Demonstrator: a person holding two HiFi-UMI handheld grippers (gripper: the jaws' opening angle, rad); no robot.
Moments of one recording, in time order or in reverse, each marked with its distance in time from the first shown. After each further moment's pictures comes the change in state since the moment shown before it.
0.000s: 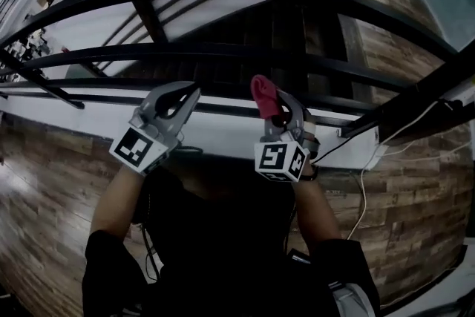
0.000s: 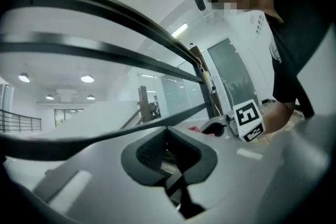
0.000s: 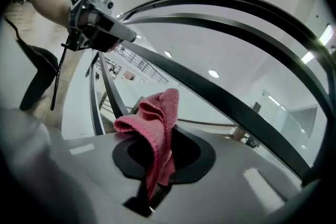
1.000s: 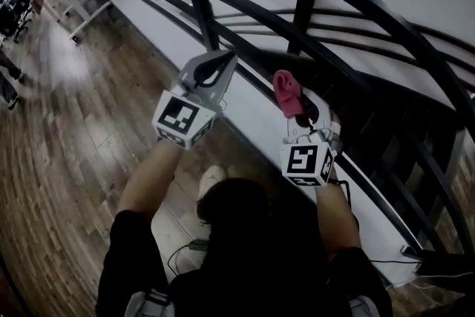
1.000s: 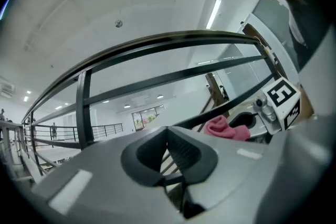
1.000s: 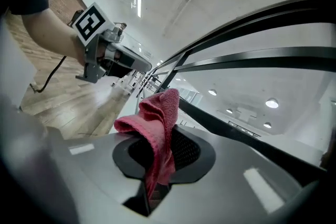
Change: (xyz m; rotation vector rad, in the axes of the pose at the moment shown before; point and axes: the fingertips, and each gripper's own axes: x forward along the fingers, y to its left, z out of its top) left arm -0.322 0.255 -0.037 0.137 0.154 0.743; right arm 0.118 0.297 0.298 -0.045 -0.455 0.524
